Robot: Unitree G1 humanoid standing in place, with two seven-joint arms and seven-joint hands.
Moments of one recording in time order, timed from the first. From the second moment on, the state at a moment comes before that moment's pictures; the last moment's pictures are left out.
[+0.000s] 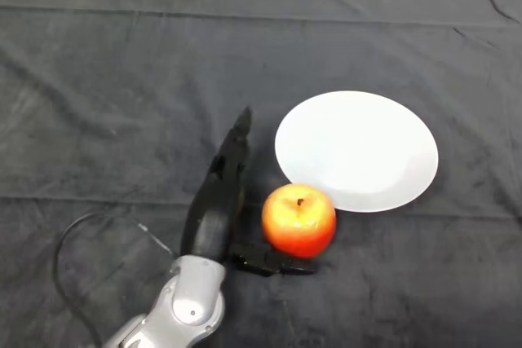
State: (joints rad) left arm -0.39 0.25 -0.71 0.48 -0.04 -0.31 0.51; right arm -0.57 -0.41 -0.83 1.18 0.85 0.29 0.54
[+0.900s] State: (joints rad) left arm -0.39 0.33 -0.67 0.36 -0.05 -0.26 0.51; right arm -0.57 -0.41 -0.83 1.18 0.85 0.29 0.54
